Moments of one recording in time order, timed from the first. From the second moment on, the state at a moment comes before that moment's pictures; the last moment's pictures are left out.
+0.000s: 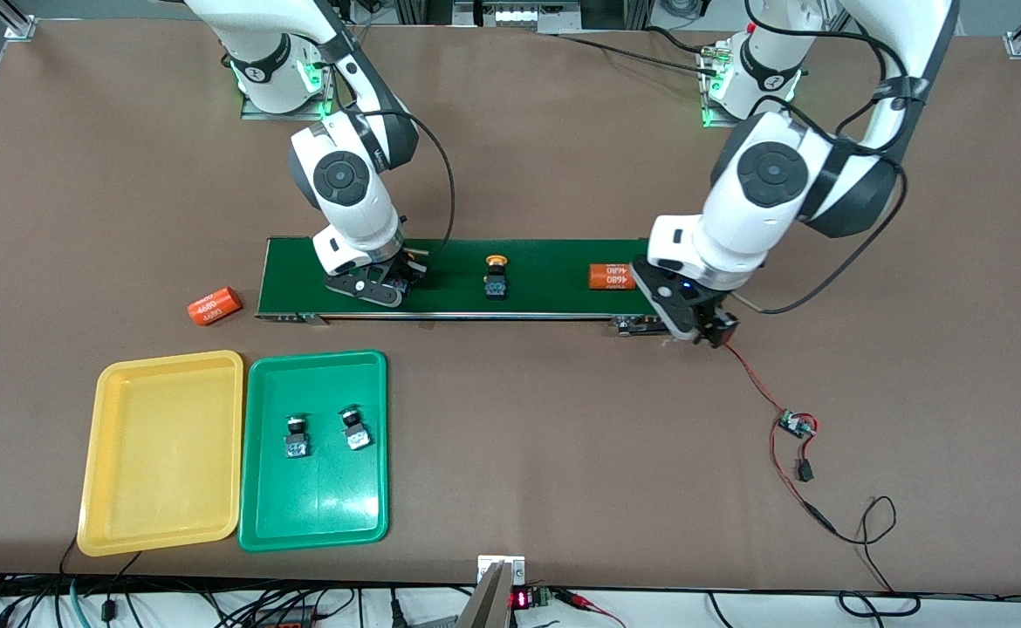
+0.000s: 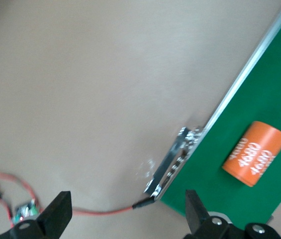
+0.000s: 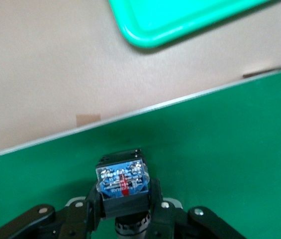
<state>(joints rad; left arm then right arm) -0.12 0.28 -0.29 -1.85 0.15 2.22 0.42 0.62 0.37 -0.05 -2.04 0.02 2.42 0.84</state>
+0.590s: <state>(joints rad) -0.01 0.16 -0.19 -1.83 0.10 2.06 -0.10 0.42 0.39 -0.17 -1.80 -0.10 2.21 0.24</state>
